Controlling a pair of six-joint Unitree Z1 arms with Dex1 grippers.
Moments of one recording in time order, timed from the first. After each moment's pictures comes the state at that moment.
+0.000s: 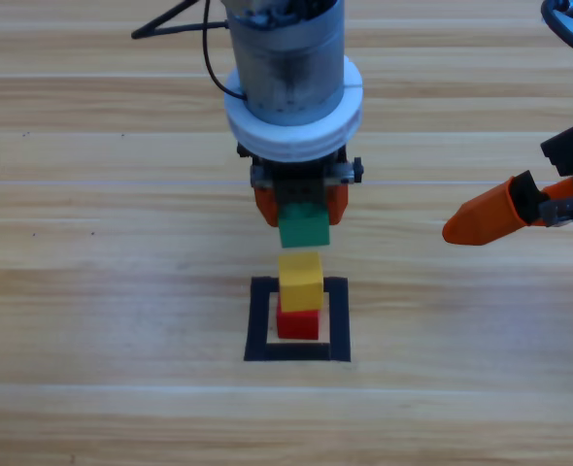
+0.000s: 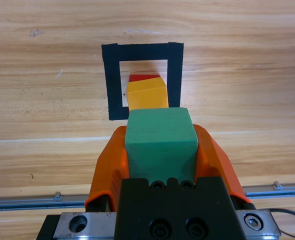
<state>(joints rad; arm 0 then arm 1) -0.92 2.23 -2.23 1.41 0.11 -0.99 0.72 1.55 -1.03 0.44 0.26 0.29</state>
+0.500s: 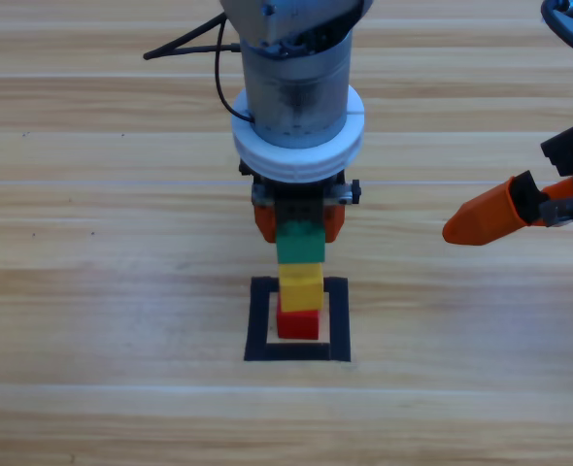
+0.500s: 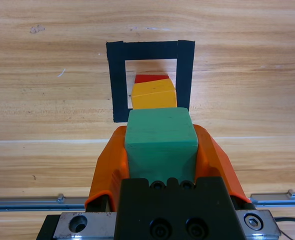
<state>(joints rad) -0.92 2.27 -2.22 1.41 0.12 -0.99 0.72 1.55 -1.03 0.44 0.26 0.29</state>
